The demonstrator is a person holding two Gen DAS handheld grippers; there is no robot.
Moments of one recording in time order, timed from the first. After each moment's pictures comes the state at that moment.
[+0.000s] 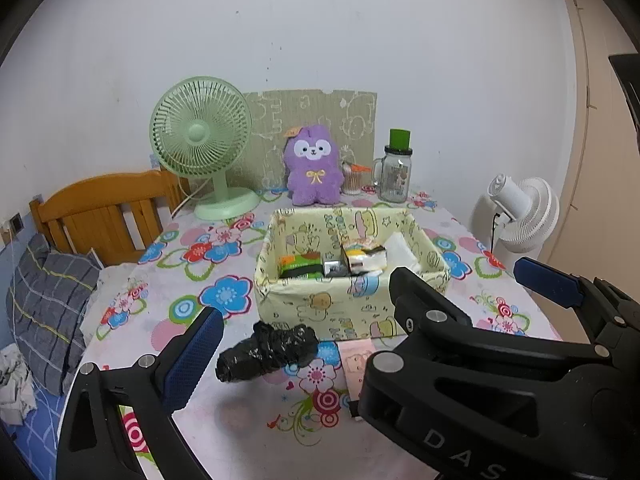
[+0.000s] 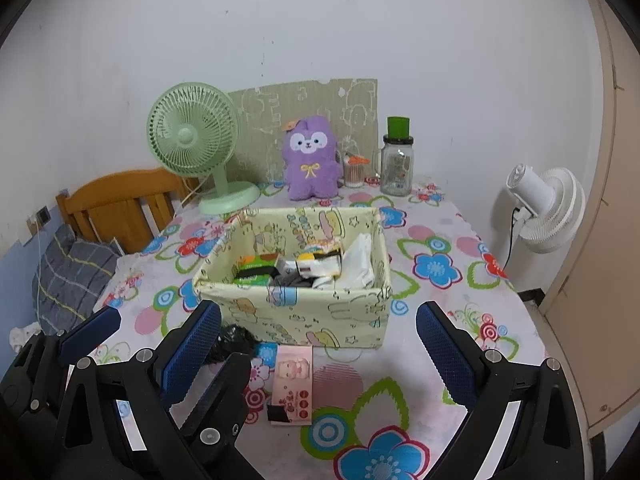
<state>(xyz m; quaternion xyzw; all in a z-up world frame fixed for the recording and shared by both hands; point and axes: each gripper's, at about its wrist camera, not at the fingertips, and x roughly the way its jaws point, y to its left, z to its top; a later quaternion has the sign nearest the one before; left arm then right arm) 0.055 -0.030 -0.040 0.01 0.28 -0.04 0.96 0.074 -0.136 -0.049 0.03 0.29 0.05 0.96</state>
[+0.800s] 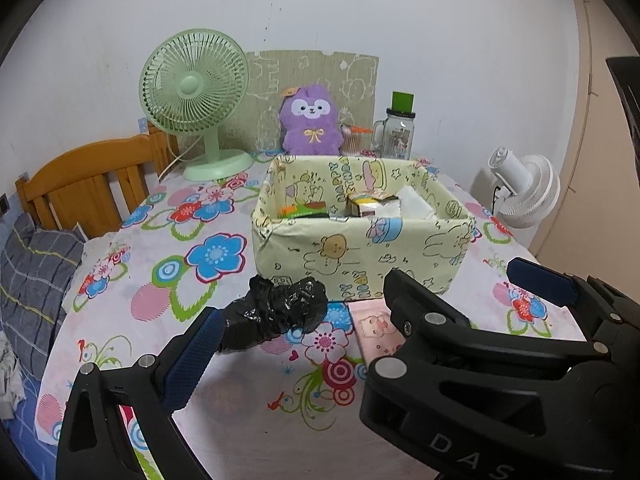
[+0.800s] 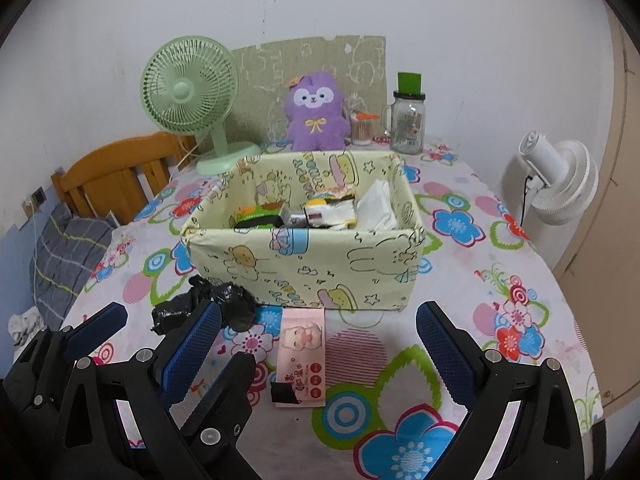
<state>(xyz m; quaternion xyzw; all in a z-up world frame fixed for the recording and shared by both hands) 0.067 -0.013 -0.086 0.00 0.32 -0.06 0.94 0.092 -0.118 -0.097 0.03 0.34 0.06 0.94</state>
